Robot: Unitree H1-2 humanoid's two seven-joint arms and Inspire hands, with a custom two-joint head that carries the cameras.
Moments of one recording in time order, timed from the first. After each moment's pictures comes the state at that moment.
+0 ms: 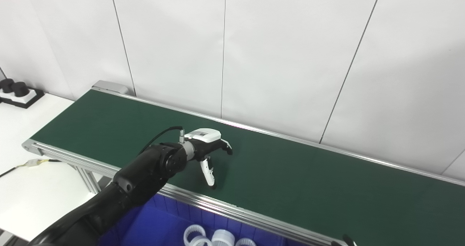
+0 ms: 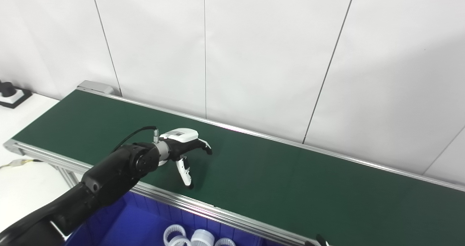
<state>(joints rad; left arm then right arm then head) -0.44 0.54 -0.34 0.26 0.72 0.14 -0.44 0.09 -0.04 0.13 0.26 -0.04 -0.38 0.10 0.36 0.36</state>
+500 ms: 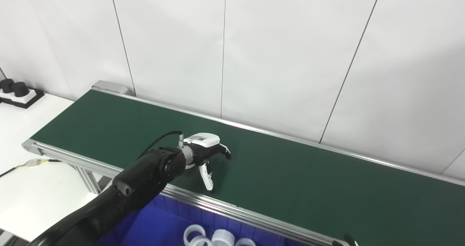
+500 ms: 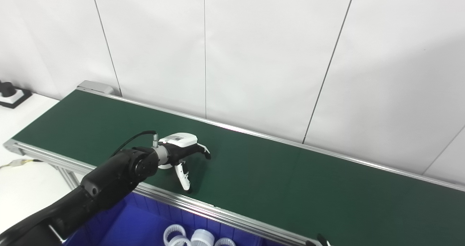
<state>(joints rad) -0.43 0.54 -0.35 0.26 0.72 0.13 -0.43 0.10 -0.05 0.13 0.24 -0.04 -0.38 0.10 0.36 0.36</state>
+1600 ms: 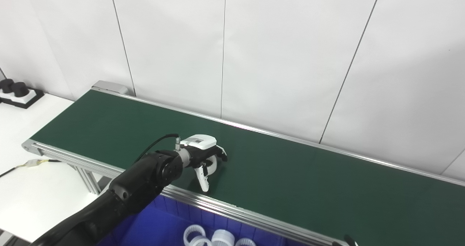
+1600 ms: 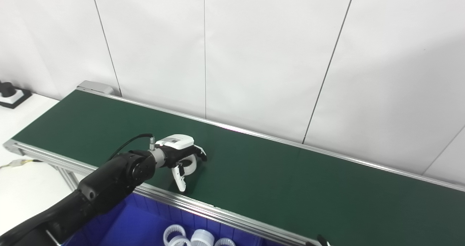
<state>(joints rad) -0.41 0.54 -0.34 0.26 0.74 0.13 -0.39 0.10 -0.05 0.13 0.23 -0.04 -0.38 0.10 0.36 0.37</state>
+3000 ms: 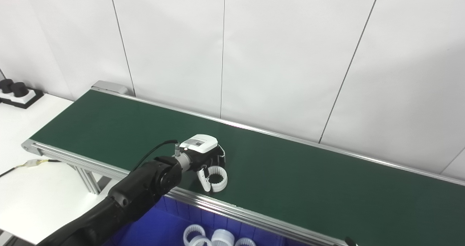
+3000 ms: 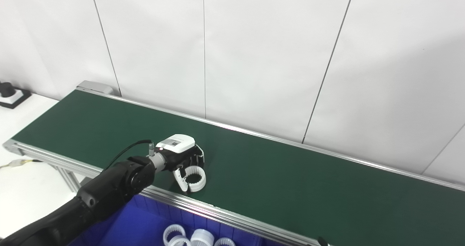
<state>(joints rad) -0.38 0.53 -0.35 0.30 0.75 0.05 -0.23 0.12 -0.06 0.13 0.20 -0.04 -0.38 0.12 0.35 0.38</state>
